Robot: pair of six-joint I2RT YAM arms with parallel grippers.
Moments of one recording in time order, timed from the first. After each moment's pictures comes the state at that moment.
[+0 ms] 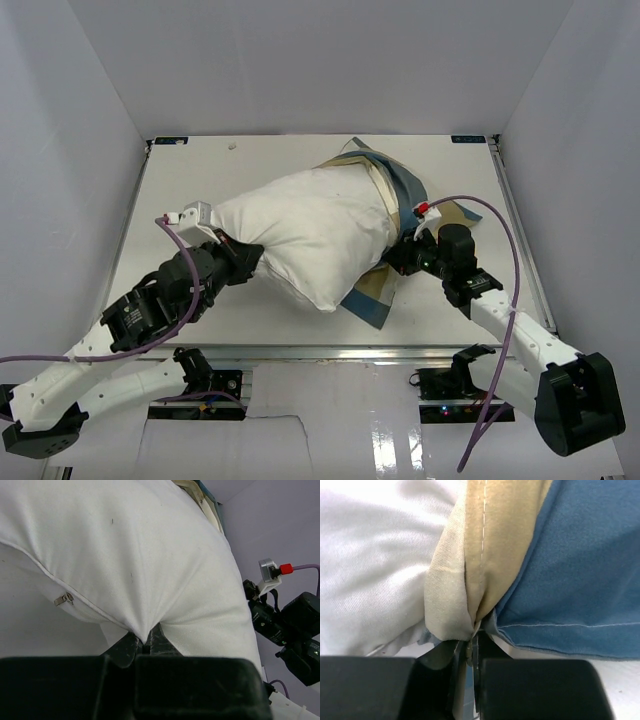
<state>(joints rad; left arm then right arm) -0.97 0.68 0.99 -0.63 -0.57 -0.84 0.36 0.99 0.49 0.07 -0.41 0.26</state>
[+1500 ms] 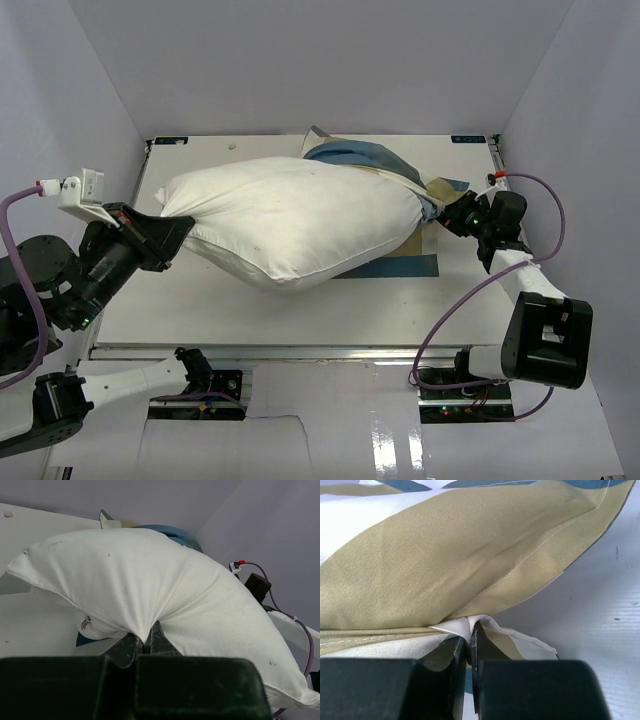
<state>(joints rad) -1.00 0.79 1.78 -1.07 -0.58 -0.56 -0.15 1.32 0.69 0.19 -0.52 0.55</state>
